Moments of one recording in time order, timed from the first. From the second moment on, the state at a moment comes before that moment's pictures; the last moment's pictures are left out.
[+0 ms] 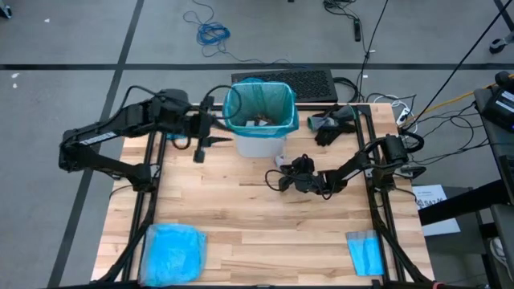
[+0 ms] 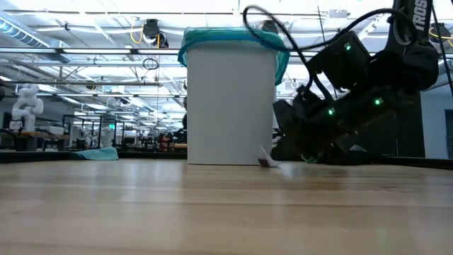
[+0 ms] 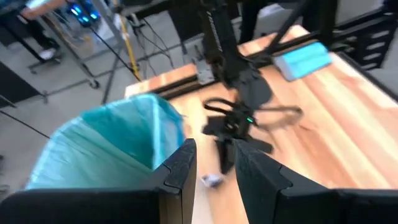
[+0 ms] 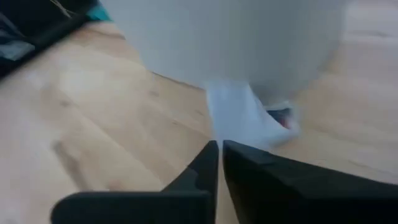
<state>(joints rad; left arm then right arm) 0.22 1.14 1.40 -0.69 0.23 0.44 0.11 1.85 0.51 0.76 0.70 0.81</state>
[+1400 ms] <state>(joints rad) -0.21 1.06 1.38 -0.95 -0.06 0.16 0.06 1.85 0.65 0.35 0.75 0.61</state>
